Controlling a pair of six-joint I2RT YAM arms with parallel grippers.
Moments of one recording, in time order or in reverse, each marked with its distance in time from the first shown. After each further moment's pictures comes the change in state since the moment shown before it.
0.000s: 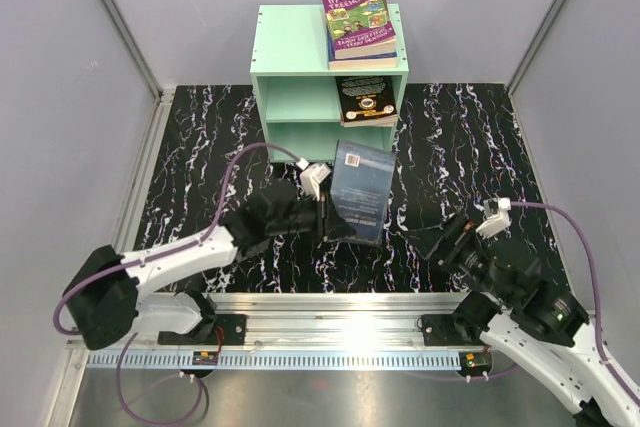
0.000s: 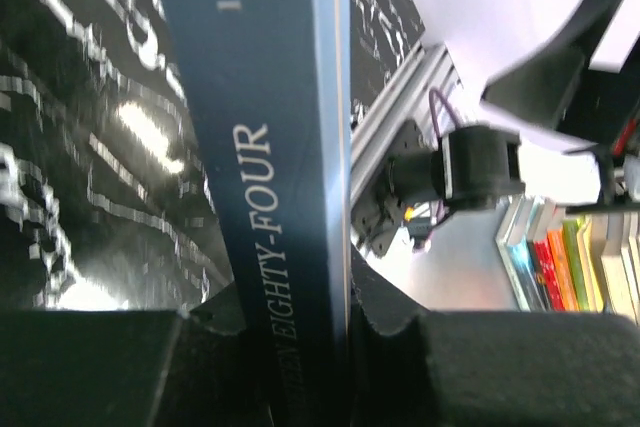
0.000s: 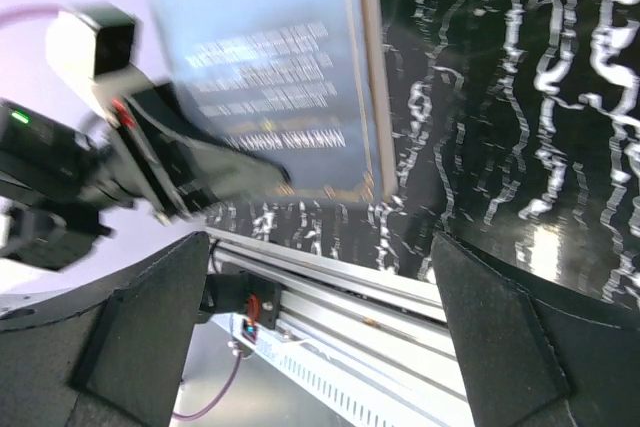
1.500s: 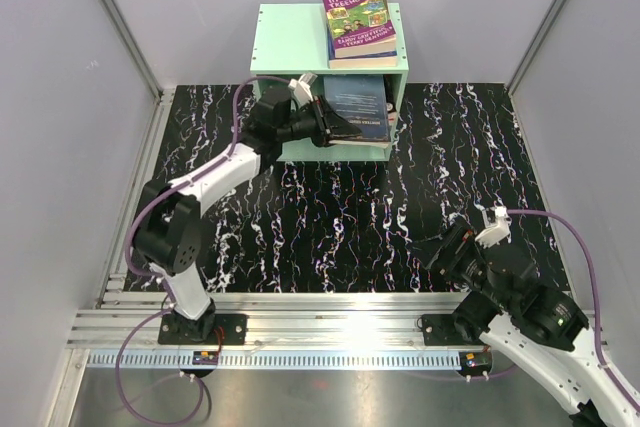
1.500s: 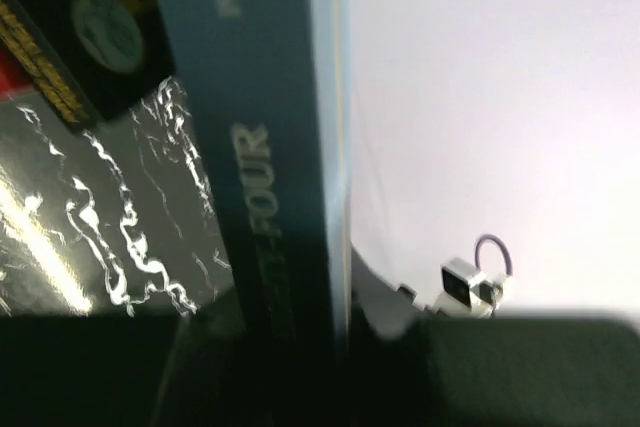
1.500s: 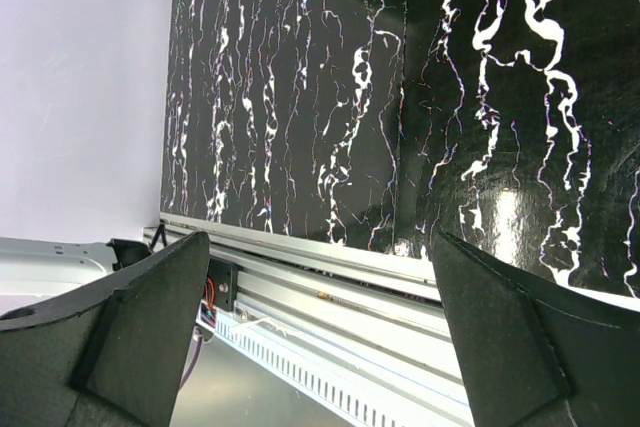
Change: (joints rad) left arm 0.361 0.518 0.645 0.034 0.290 -0.334; right arm 0.000 -0.064 -0.032 -0.137 0.006 -0.010
